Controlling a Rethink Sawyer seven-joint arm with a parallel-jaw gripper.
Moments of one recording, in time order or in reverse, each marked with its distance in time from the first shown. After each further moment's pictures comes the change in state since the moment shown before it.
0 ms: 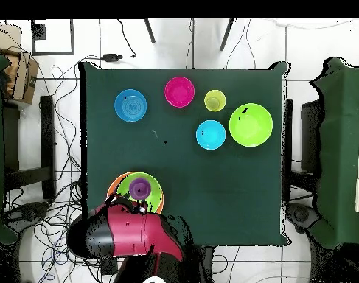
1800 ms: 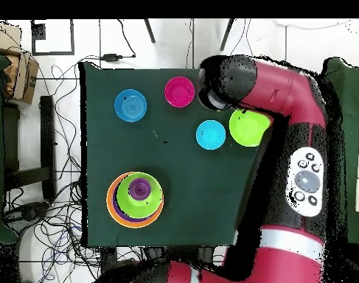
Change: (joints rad) arm -0.474 0.396 0.123 -1.027 -0.023 0.577 0.000
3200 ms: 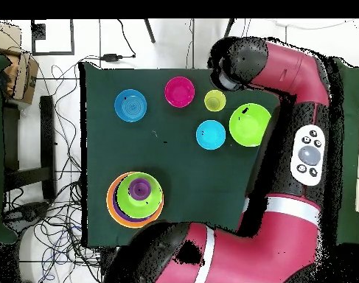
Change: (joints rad) arm -0.029 0.162 0.031 -0.240 -0.015 0.027 0.000
